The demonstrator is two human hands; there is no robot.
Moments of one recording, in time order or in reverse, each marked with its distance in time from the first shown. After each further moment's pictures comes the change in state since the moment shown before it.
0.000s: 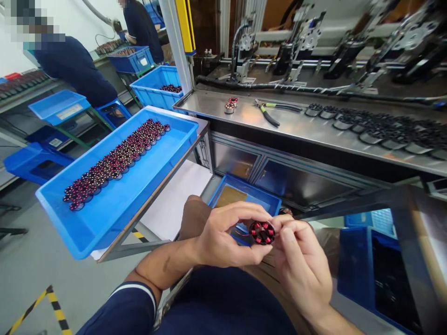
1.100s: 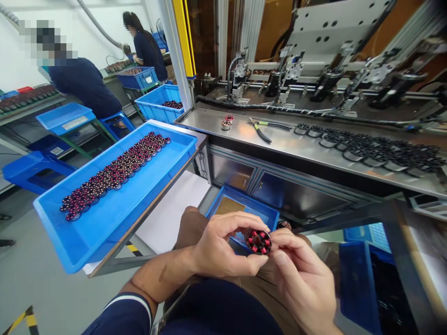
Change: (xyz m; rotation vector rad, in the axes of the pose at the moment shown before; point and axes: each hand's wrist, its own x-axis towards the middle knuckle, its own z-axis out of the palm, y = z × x) left_hand 0.009 0.000 0.000 -0.085 -0.053 -0.100; right_hand 0.008 -0.014 -0.008 -0.116 -0.030 -0.179
